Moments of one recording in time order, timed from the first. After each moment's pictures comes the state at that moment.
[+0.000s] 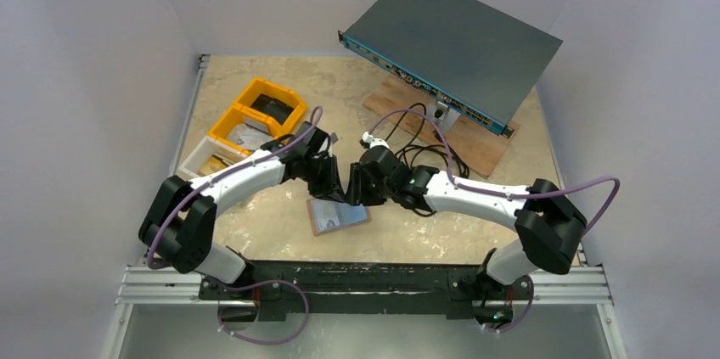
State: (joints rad) left arm -0.57 1.47 0.90 -0.54 0.37 -0.72; right arm 0.97 1.51 0.94 -0.22 0.03 0.83
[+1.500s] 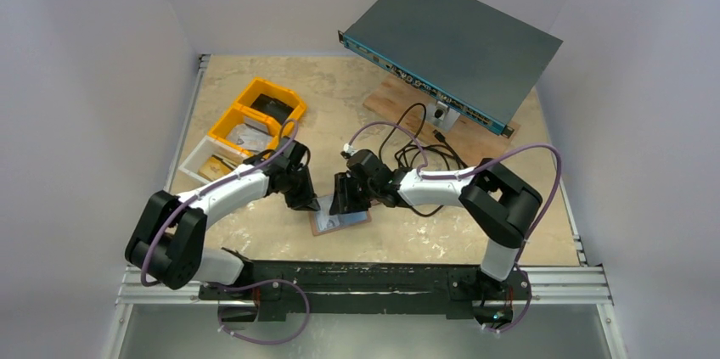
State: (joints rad) left arm -0.48 1.37 0.72 -0.53 0.20 -0.77; right arm 0.95 1.78 0.95 0.00 -0.21 0.80
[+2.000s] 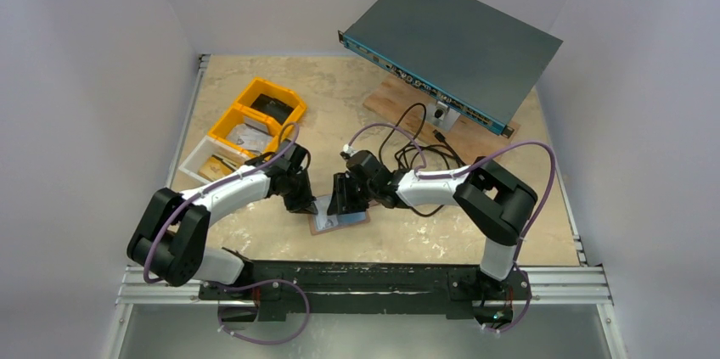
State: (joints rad) left arm -0.48 1.40 0.70 -0.52 0.18 -0.77; right arm 0.95 1.81 0.94 0.06 -0.23 0.83
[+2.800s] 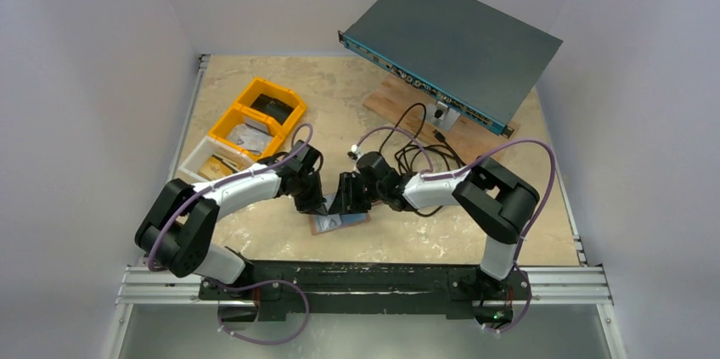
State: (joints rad) left arm -0.57 1.46 0.73 -0.49 0.17 -0.81; right arm 0.91 1.81 0.86 0.21 -0.30 0.88
